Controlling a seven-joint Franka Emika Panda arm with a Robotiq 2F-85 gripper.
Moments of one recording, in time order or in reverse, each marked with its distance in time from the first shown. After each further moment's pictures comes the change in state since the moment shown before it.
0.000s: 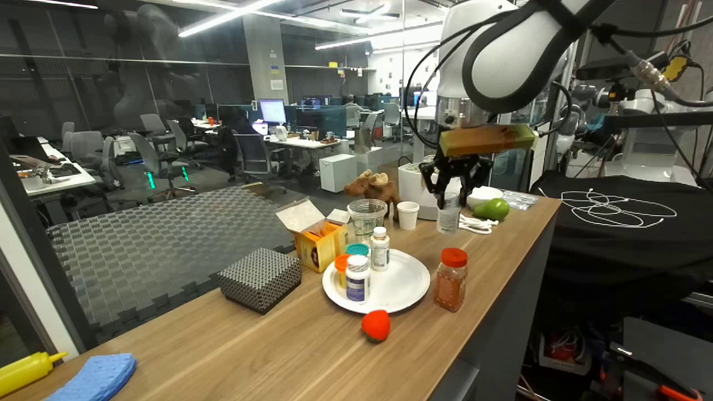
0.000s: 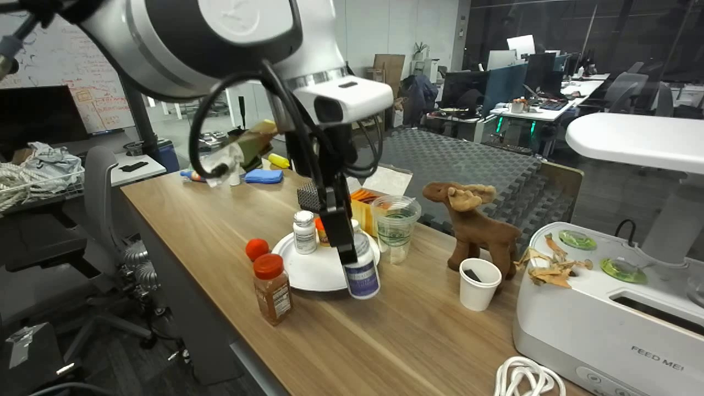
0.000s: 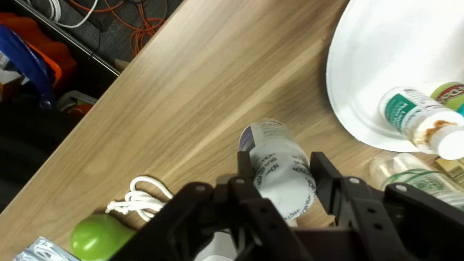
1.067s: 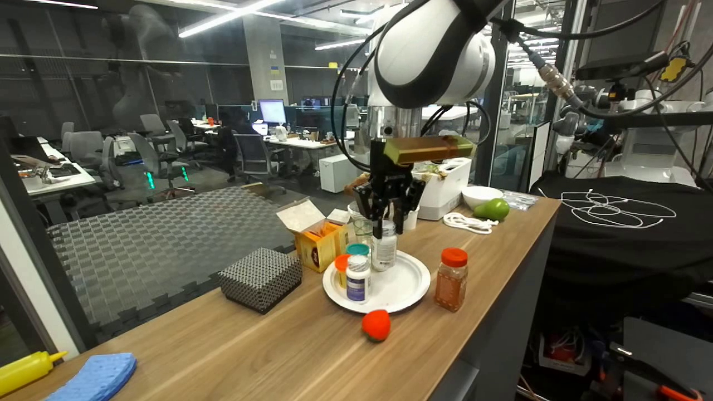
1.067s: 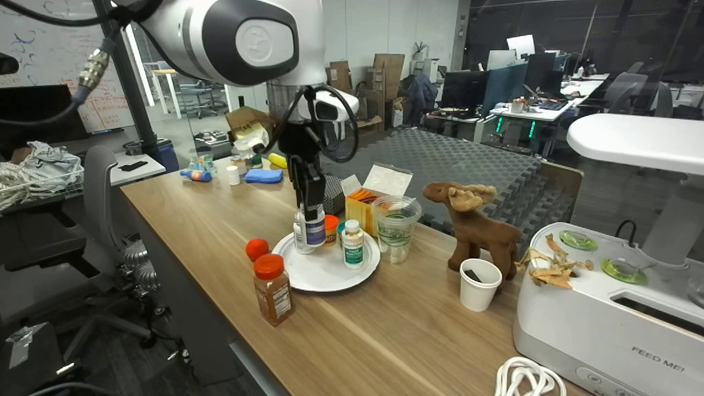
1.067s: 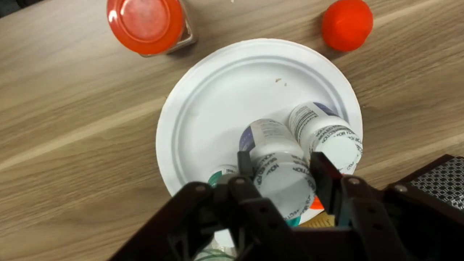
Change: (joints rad) arm 0.054 0.192 0.157 0.216 0.312 -0.110 -0.418
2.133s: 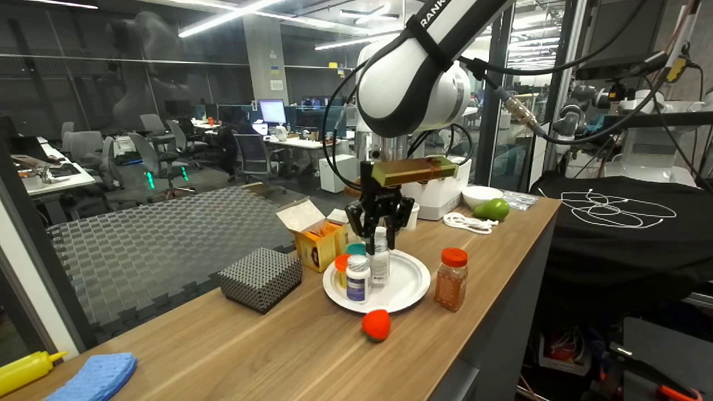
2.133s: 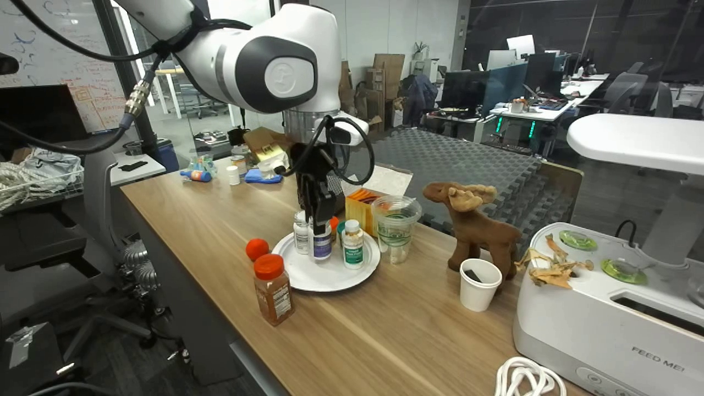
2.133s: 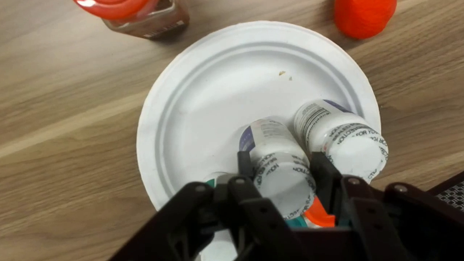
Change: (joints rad) arm 0.000 0.131 -0.002 0.089 0.006 0.000 -0.020
